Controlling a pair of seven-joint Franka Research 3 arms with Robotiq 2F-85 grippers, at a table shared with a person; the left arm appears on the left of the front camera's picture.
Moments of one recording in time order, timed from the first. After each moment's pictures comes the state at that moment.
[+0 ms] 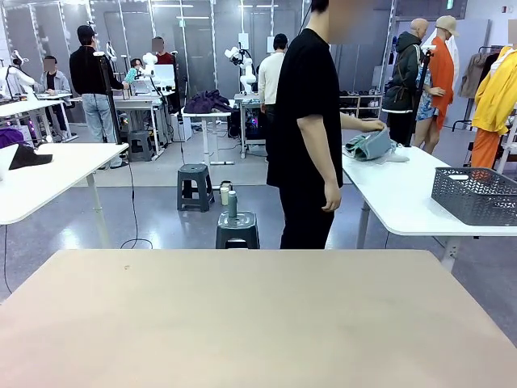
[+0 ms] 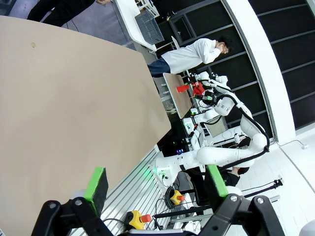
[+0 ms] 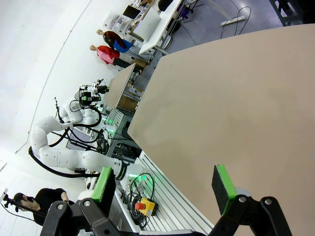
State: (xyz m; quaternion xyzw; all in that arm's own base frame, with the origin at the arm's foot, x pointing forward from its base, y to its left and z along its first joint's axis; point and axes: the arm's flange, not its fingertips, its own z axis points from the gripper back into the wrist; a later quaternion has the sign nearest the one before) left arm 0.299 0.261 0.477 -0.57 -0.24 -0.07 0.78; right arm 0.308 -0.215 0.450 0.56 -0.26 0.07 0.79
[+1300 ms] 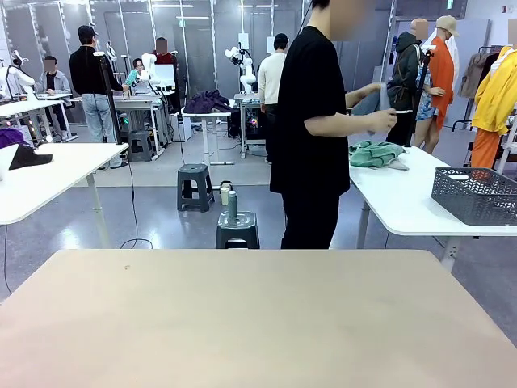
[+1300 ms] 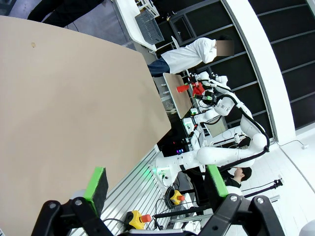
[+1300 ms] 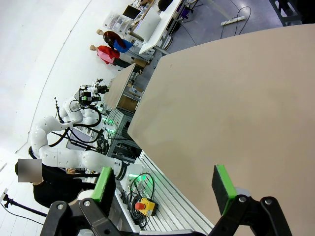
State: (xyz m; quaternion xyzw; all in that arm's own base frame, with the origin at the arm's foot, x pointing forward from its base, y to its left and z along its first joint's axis) left arm 0.299 0.261 0.477 -0.57 -0.24 -0.07 0.78; right arm 0.308 -0.215 0.450 0.56 -0.26 0.07 0.79
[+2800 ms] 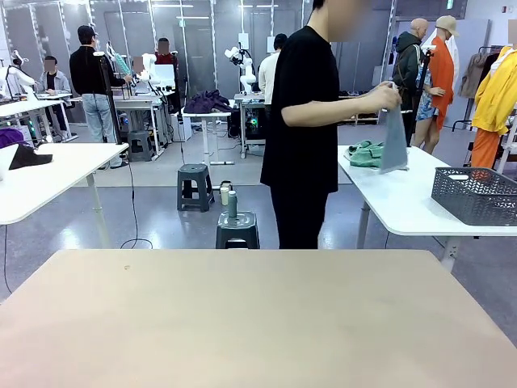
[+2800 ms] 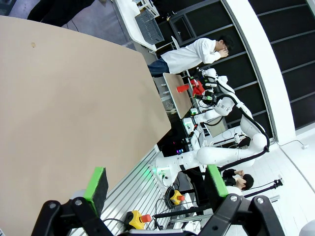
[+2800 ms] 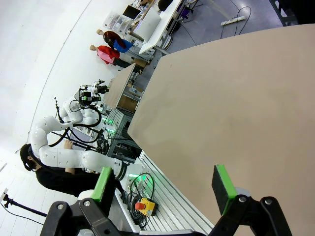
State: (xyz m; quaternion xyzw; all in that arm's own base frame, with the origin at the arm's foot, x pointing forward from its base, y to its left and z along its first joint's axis) left arm 0.299 0.261 0.477 -0.57 -0.24 -0.07 0.78; right arm 0.308 -0.215 0.450 0.56 -0.26 0.07 0.79
